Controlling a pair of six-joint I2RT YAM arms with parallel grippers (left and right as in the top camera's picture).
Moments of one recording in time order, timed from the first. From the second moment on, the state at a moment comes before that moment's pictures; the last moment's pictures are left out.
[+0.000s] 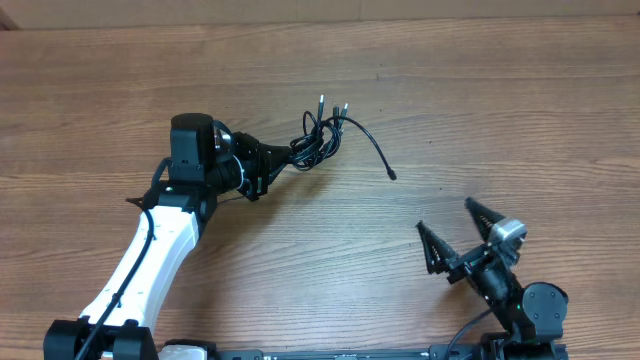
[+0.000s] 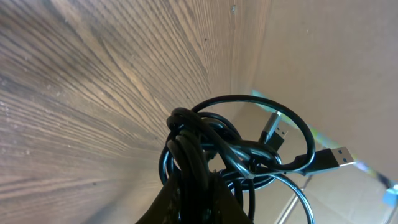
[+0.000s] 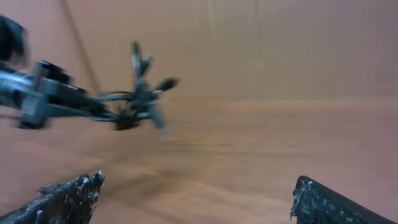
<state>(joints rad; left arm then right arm) -0.11 1.42 0.84 -0.15 0.71 -1.50 0.03 0.02 0.02 0.00 -0.49 0.26</state>
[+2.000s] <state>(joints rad) -0.11 1.42 0.84 -0.21 0.74 -2.02 0.08 0.99 0.44 0.56 -0.94 0.89</state>
